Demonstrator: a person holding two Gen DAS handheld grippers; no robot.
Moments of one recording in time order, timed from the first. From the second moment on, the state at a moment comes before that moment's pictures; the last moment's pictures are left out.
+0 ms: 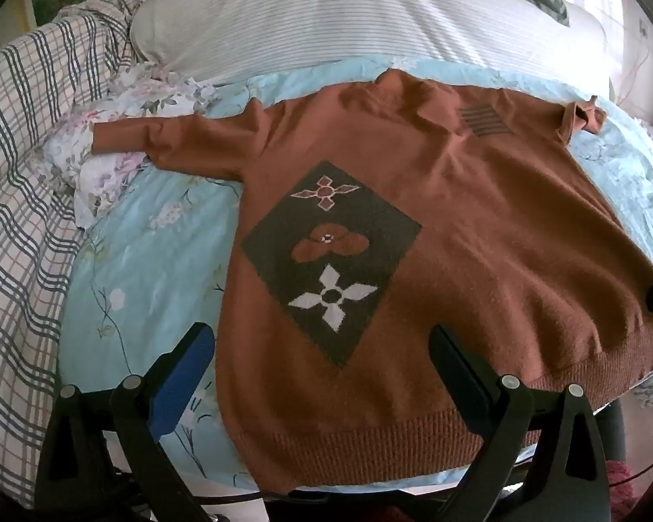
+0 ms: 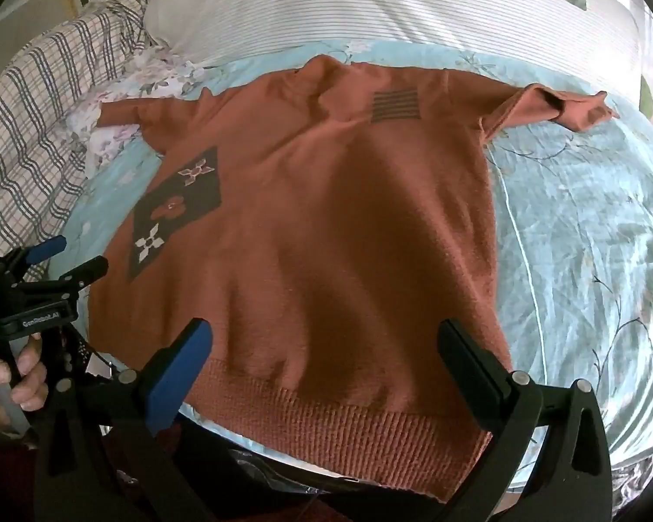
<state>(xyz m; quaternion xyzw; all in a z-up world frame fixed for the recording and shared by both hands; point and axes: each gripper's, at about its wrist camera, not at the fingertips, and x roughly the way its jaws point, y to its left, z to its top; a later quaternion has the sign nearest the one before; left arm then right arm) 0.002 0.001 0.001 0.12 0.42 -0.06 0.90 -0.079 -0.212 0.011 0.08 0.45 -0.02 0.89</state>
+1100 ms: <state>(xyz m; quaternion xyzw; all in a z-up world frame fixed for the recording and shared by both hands) 0.006 -0.006 0.001 0.12 0.42 -0.07 0.90 -0.077 -0.209 0.017 0.08 0.44 -0.01 0.89</state>
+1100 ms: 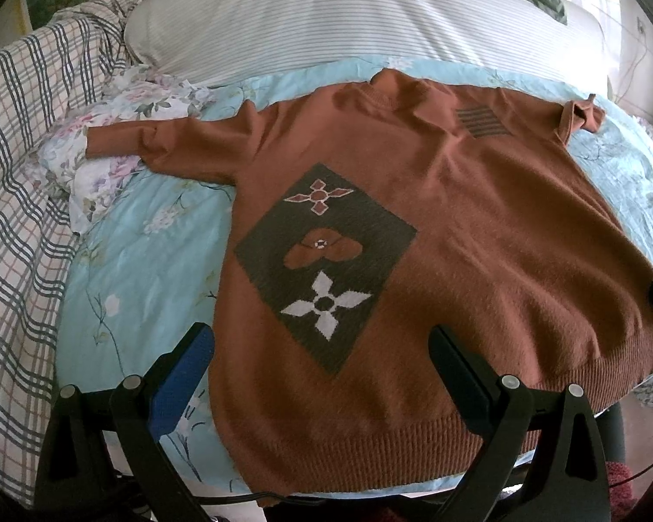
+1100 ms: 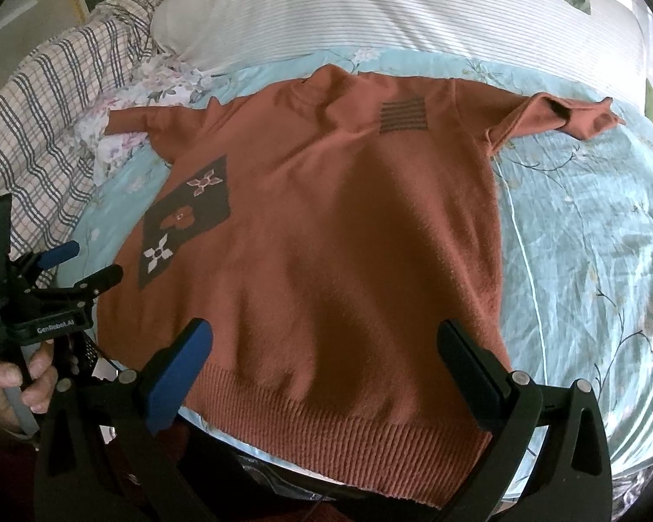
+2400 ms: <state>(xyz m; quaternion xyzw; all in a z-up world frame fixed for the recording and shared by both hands) 0.080 -0.018 -0.018 0.09 0.44 -0.07 0.89 -0.005 -0.428 0.048 0.27 0.32 -0.12 0.90</state>
